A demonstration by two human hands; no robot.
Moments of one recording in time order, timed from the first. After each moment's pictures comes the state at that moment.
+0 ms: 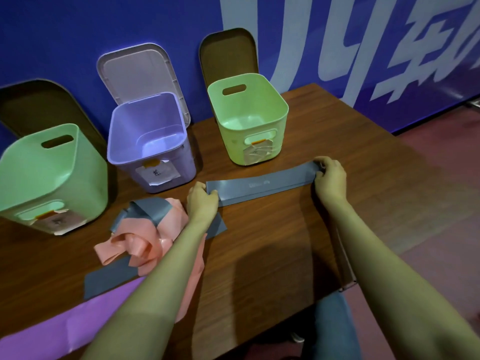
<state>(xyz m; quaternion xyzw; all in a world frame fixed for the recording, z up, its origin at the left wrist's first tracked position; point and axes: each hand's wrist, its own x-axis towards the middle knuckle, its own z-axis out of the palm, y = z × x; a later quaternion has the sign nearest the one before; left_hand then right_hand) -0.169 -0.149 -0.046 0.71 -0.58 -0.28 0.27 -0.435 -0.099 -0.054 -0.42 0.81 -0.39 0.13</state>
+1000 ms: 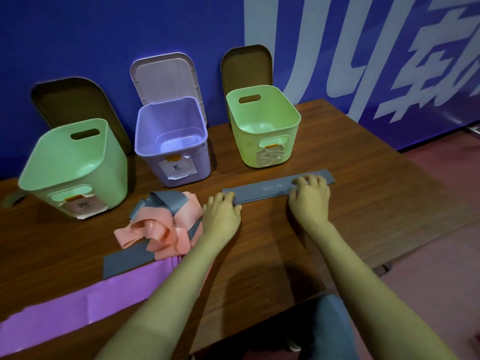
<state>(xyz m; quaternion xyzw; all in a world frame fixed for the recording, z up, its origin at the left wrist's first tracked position) -0.159 -0.092 -0.036 0.62 -0.76 -0.14 0.13 -0.351 -0.062 -0.036 -0.54 0.80 -0.26 0.01</state>
